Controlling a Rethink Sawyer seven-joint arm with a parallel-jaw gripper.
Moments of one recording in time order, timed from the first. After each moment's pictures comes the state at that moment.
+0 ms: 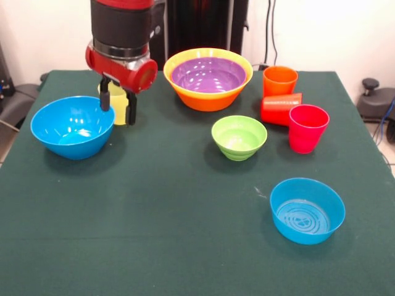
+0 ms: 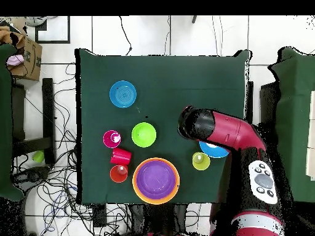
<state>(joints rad) -0.39 -0.61 -0.06 1.56 -0.14 0.52 2.08</state>
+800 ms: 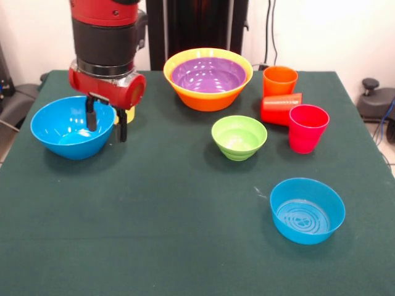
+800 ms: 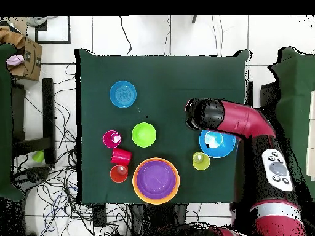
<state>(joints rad) -0.52 -0.59 0.13 1.46 -0.28 0.62 1.94</state>
